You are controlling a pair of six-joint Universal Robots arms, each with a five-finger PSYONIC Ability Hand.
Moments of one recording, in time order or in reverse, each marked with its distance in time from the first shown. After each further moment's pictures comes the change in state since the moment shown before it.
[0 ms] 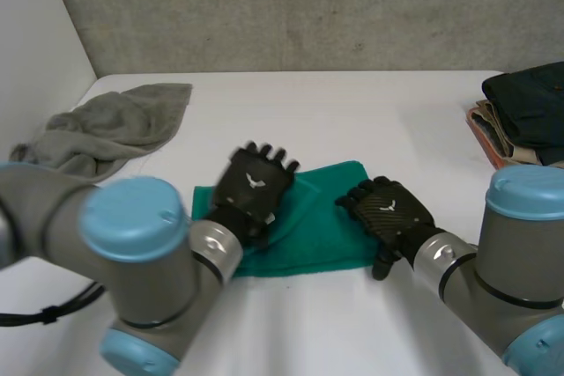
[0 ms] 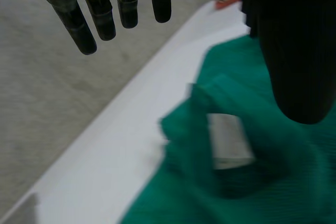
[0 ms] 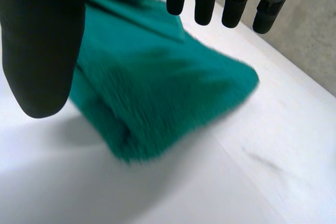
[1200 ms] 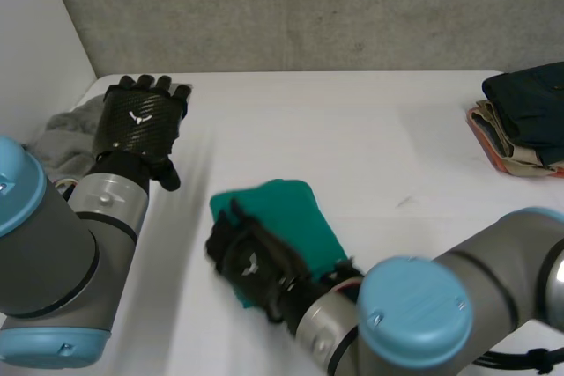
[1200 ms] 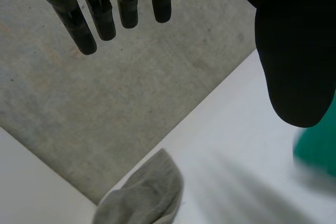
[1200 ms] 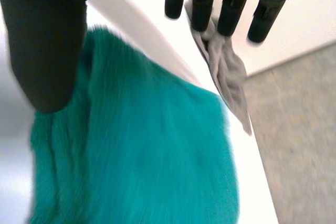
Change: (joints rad) left arm 0.175 0.321 -0.143 0.025 -0.186 0.000; right arm 0.460 0.082 -0.066 -0.218 0.032 -0.417; left_hand 0.000 0.000 0.000 0.000 0.000; right_hand 0.040 0.060 0.075 0.078 0.052
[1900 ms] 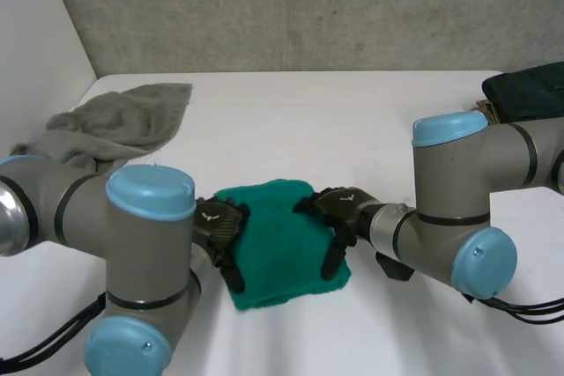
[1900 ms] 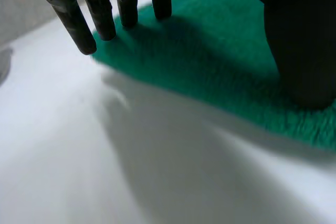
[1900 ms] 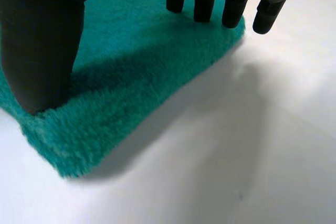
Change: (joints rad) left arm -0.138 -0.397 0.213 -0.382 0.000 -0.316; right arm -0.361 0.235 -0.484 0.674 -0.080 0.717; left_hand 0.000 0.000 0.000 0.000 0.000; right_hand -0.040 -0.059 -0.073 -0.077 -0.051
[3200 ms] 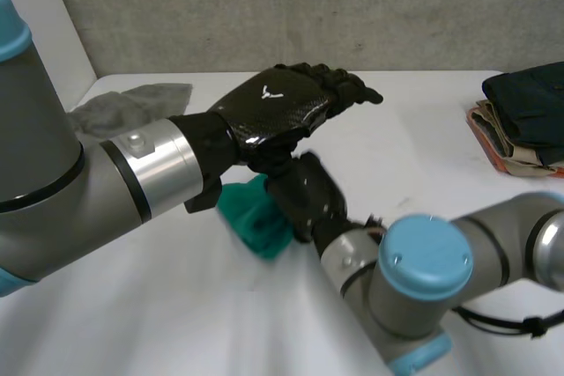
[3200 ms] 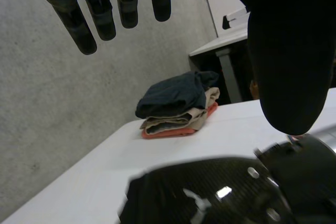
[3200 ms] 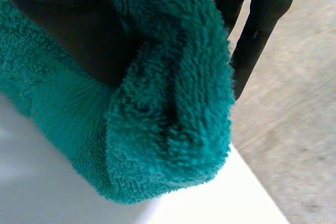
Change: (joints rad) left arm 0.121 0.304 0.209 -0.075 0.850 0.005; right arm 0.218 -0.114 0.421 -0.916 0.195 -0.372; left_hand -0.012 0.000 0.000 0.000 0.000; right_hand 0.829 0.945 0.961 0.990 0.893
